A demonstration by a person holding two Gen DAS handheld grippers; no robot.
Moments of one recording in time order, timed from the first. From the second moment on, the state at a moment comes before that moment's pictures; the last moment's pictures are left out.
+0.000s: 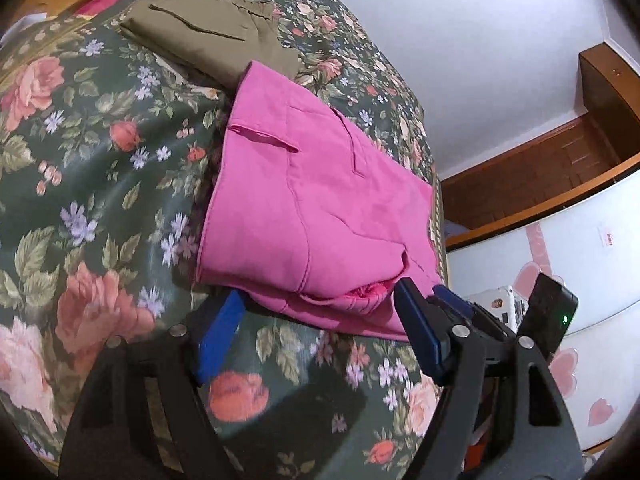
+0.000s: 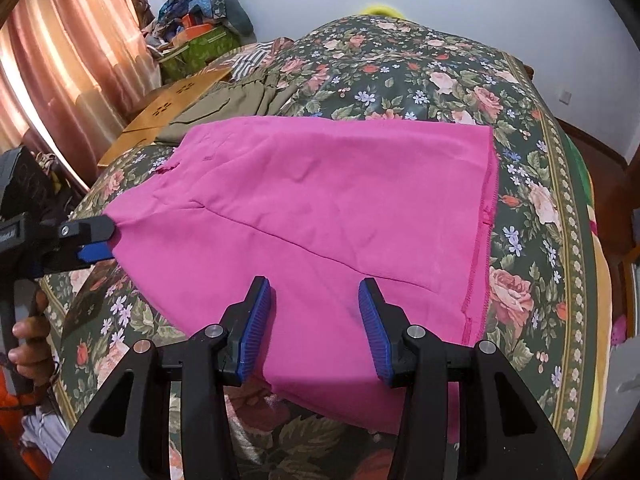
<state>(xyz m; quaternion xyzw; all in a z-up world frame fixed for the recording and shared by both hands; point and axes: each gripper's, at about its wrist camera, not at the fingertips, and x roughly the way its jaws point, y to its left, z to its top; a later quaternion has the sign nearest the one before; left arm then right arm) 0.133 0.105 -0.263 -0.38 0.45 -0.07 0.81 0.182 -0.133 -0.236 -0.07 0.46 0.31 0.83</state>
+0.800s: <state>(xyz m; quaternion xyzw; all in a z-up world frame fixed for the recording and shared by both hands) 0.171 0.078 -0.240 -0.20 0.44 0.00 0.87 0.186 -0.136 -0.239 -0.06 0.47 0.31 0.82</state>
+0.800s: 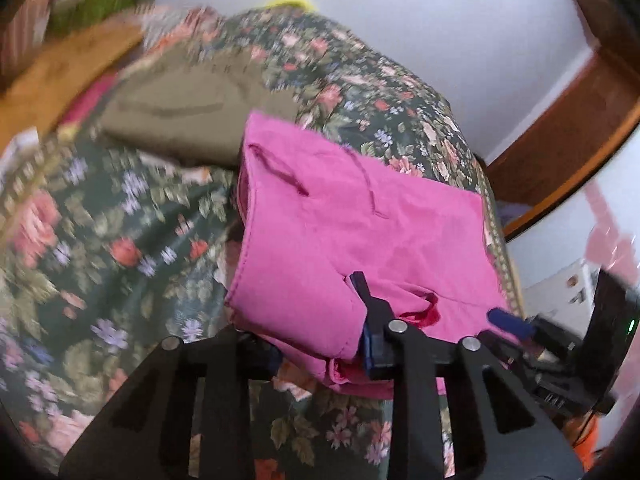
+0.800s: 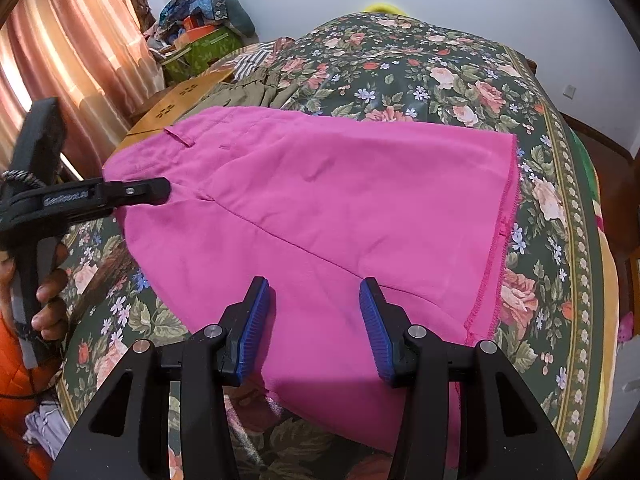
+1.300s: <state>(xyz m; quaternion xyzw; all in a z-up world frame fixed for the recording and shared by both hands) 0.099 0.065 -0.177 -0.05 0.37 0.06 0.92 0.175 -0.098 -0.199 -0.06 0.43 0.34 0.83</state>
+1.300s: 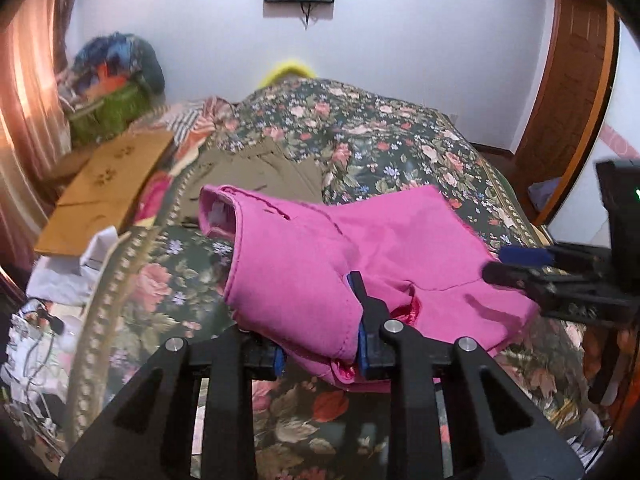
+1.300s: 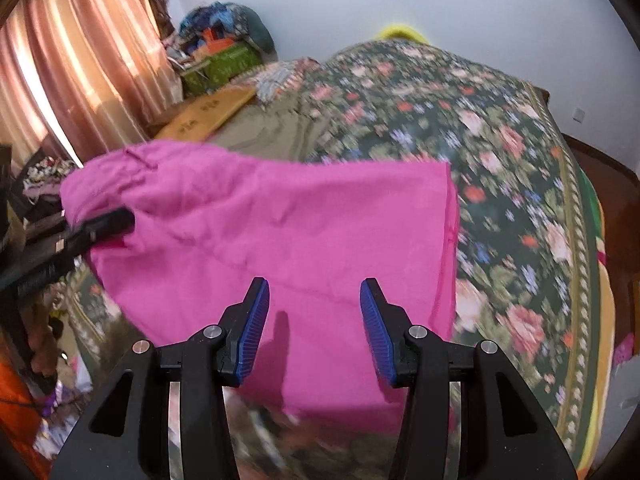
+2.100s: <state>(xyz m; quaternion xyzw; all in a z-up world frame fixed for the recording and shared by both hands) 0.099 0.025 -0.149 0.01 0.32 0.03 0.95 0.187 -0.010 -0.234 -0.11 0.50 0.41 0.75</state>
